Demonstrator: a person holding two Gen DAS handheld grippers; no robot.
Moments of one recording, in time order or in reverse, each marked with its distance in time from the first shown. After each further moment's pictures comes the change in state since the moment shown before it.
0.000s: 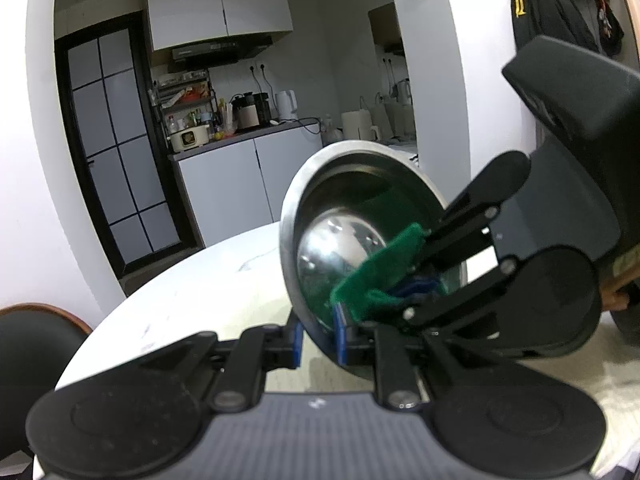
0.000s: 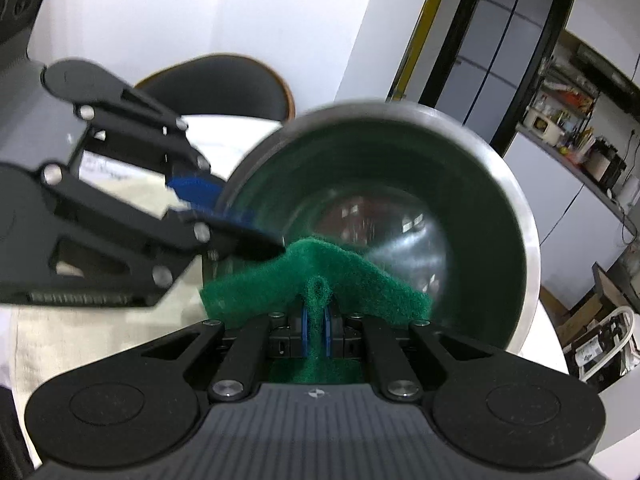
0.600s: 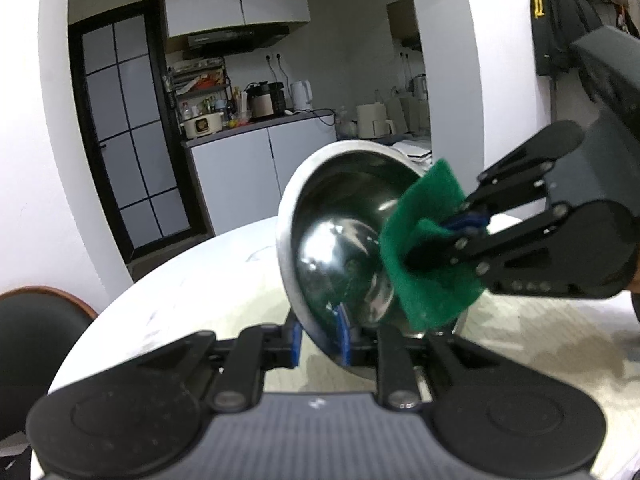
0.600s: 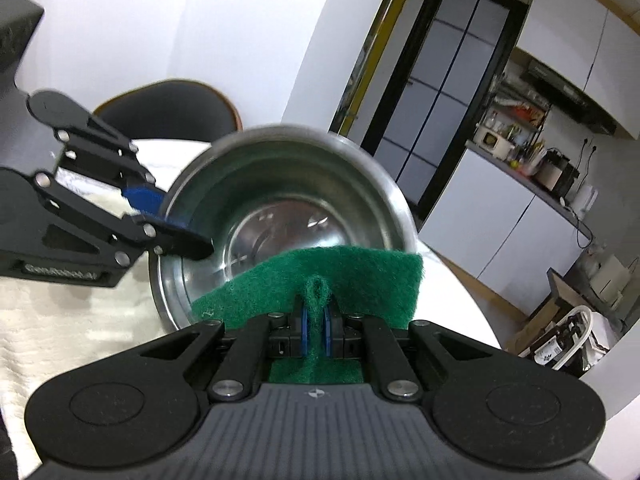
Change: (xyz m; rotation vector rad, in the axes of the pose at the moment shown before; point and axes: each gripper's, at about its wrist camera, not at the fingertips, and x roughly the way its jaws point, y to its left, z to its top) left arm 0.002 0.008 0.009 -0.055 0.041 0.035; right arm -0.050 -0.023 -0.011 0.032 -0.121 -0.143
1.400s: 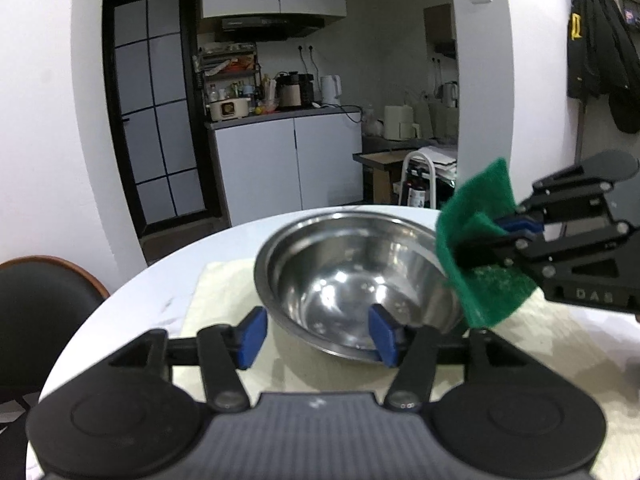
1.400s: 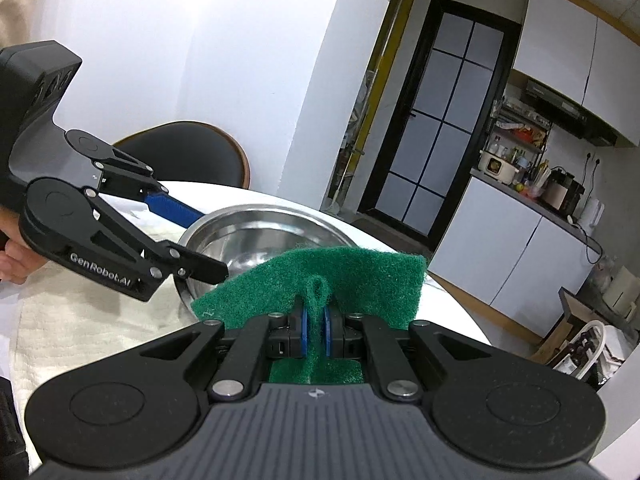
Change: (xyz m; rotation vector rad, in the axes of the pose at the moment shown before) left arm 0.003 0.035 0.011 -0.100 0.009 0.031; right arm -0.014 -0.028 -0.004 0.034 -0.102 0.050
